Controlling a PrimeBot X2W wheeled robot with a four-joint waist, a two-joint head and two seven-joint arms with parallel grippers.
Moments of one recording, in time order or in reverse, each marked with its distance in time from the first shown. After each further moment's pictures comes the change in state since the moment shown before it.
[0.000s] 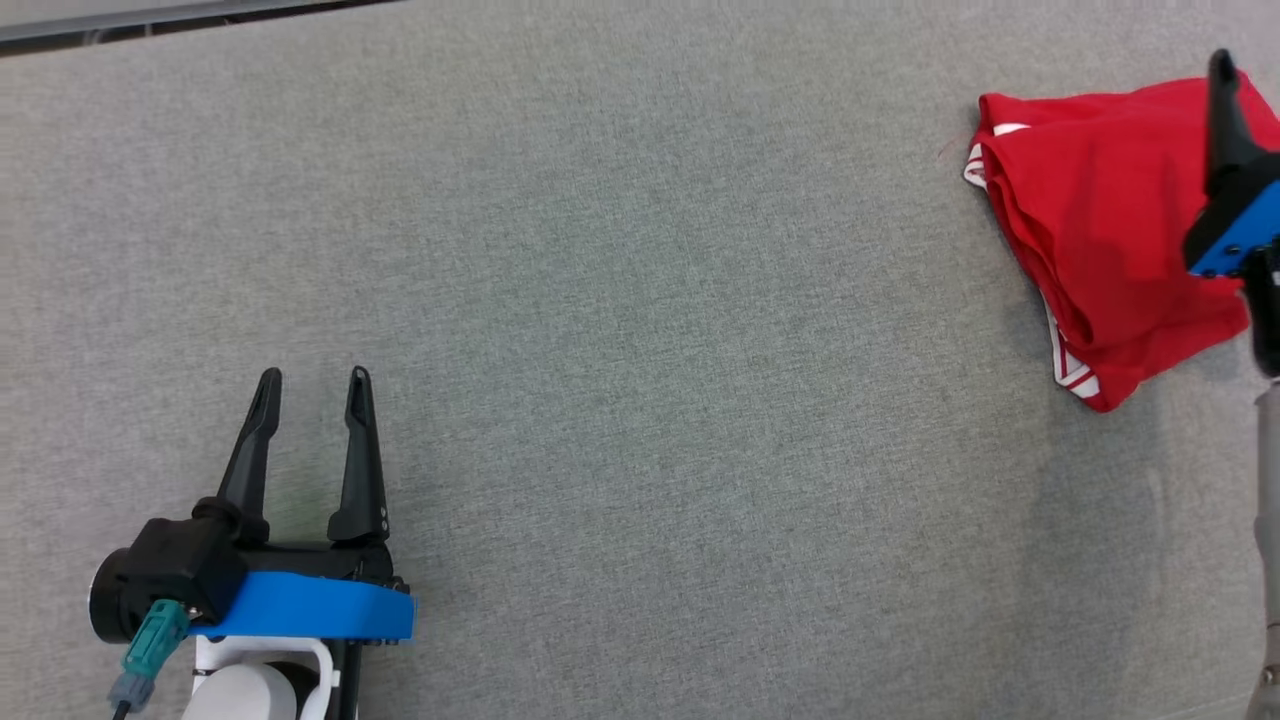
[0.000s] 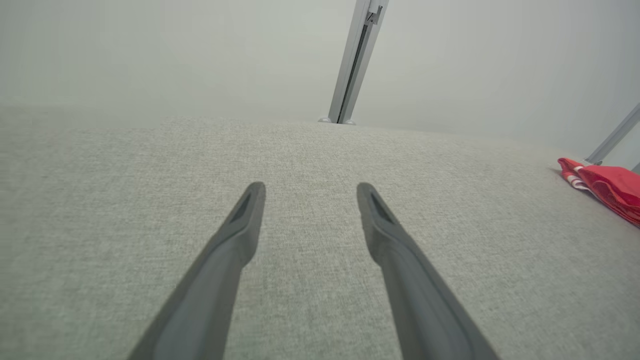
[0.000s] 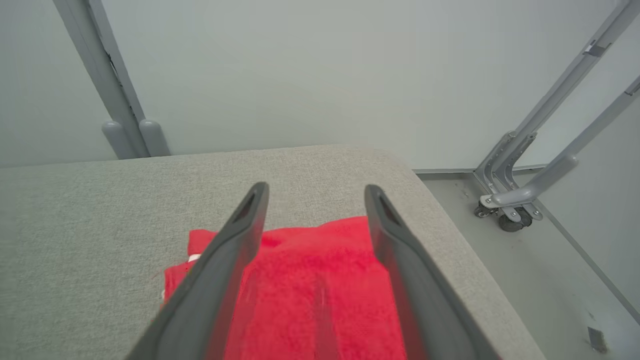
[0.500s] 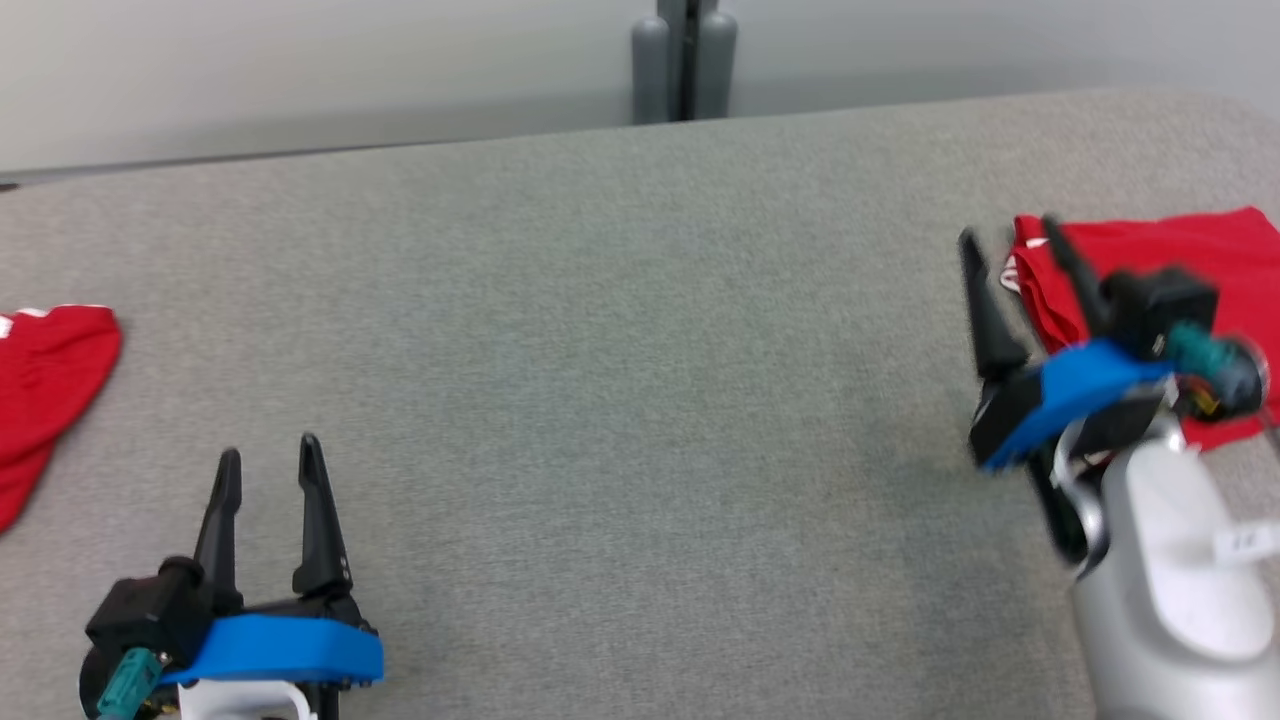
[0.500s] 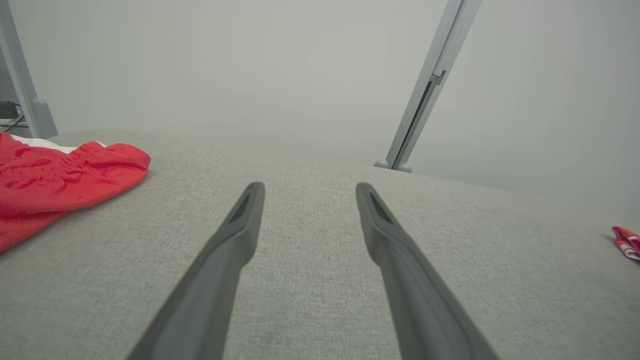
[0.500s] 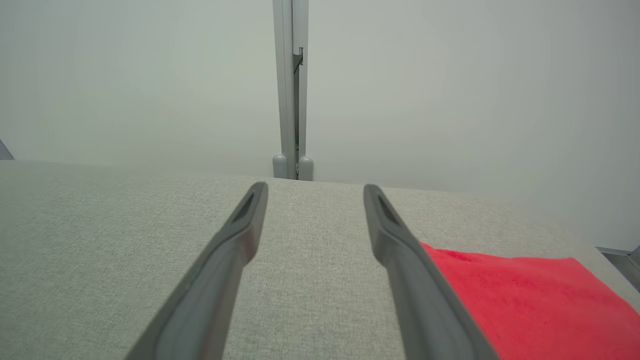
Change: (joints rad) left arm 0.053 -0.024 0.068 0.098 -0.074 0.021 -0.045; right arm 0.284 0.137 0.227 -0.196 0.030 0.000 -0.154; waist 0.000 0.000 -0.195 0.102
